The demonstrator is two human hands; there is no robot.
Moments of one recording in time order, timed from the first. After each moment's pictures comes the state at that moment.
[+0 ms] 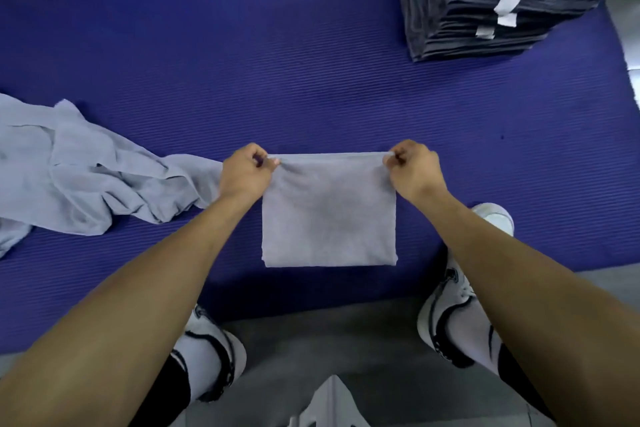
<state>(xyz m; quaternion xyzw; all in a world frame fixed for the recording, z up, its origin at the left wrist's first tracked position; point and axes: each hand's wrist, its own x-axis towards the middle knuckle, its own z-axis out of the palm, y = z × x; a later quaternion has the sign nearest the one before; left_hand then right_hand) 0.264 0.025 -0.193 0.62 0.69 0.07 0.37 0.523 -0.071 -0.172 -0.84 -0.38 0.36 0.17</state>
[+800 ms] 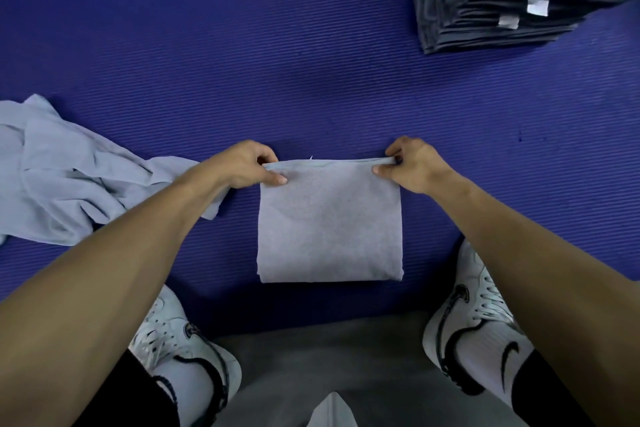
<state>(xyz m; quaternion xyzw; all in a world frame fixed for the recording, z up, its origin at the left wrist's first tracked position) 0.264 0.084 -0.197 0.68 0.51 -0.21 0.47 0.545 -0.036 -0.197 -0.79 -0.43 0.44 0.02</state>
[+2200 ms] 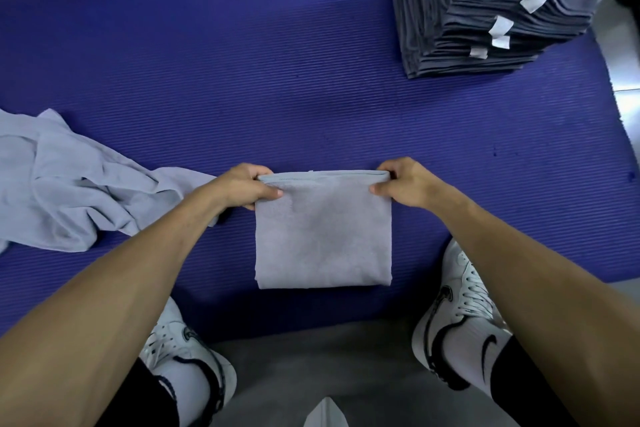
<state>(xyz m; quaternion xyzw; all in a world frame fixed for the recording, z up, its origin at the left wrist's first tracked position) 0.259 0.056 -0.172 0.58 0.55 -0.14 0.58 0.546 -0.052 -0.169 -0.73 -0.43 0.53 0.08</state>
